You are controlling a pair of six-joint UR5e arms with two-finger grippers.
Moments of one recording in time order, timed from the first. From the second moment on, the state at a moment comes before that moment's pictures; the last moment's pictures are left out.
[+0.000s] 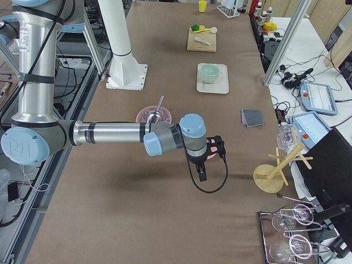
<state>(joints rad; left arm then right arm) -1.61 -1.50 -1.87 -1.56 -2.36 -0.17 1.49 -1.68 1.72 -1.28 2.28 0.07</state>
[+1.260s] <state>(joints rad) -1.60 -1.47 -1.88 -1.58 -2.38 -0.17 1.44 -1.68 1.71 -1.24 2.29 0.08</state>
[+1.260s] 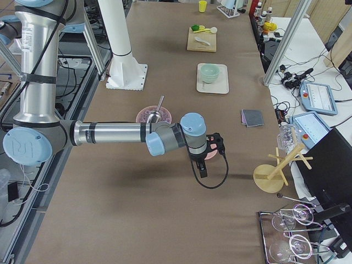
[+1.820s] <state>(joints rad) -1.60 -1.46 -1.87 -1.58 -2.42 -0.17 1.39 -1.69 1.71 -1.24 2.33 0.11</state>
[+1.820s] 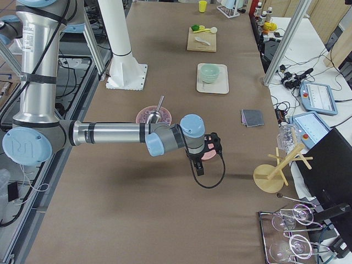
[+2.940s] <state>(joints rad) -1.59 -1.46 -1.89 -1.59 -2.46 -0.17 1.19 -1.51 1.47 -1.13 2.30 0.48</state>
